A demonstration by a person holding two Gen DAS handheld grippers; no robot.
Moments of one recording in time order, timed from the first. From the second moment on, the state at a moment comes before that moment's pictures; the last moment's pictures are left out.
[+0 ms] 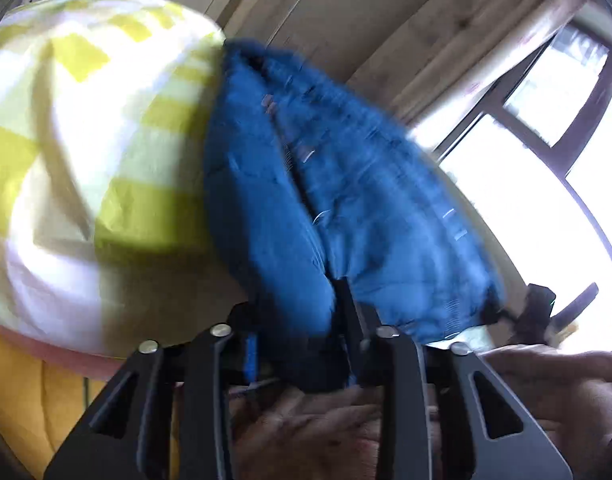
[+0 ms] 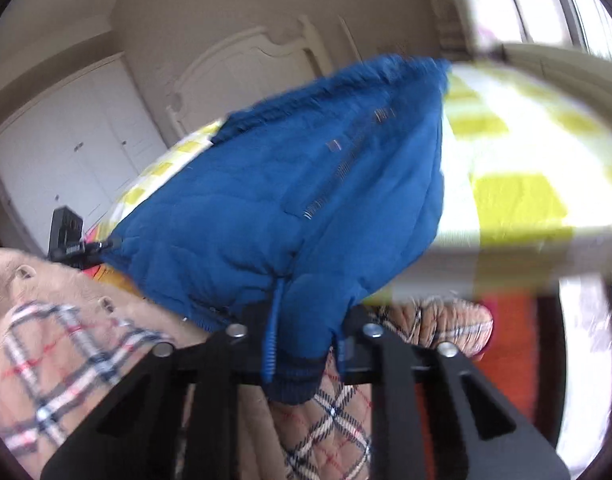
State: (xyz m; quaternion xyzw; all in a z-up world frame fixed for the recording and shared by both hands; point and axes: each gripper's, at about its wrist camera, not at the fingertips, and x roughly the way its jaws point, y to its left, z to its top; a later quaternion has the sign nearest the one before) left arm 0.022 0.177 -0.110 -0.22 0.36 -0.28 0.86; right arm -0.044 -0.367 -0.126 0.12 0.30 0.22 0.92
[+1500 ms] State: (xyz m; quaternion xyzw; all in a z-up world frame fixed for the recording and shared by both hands) left arm -0.007 0.197 -0.128 -0.28 0.51 -0.36 0.73; right arm -0.095 -0.351 0.035 0.09 0.10 0.28 0.95
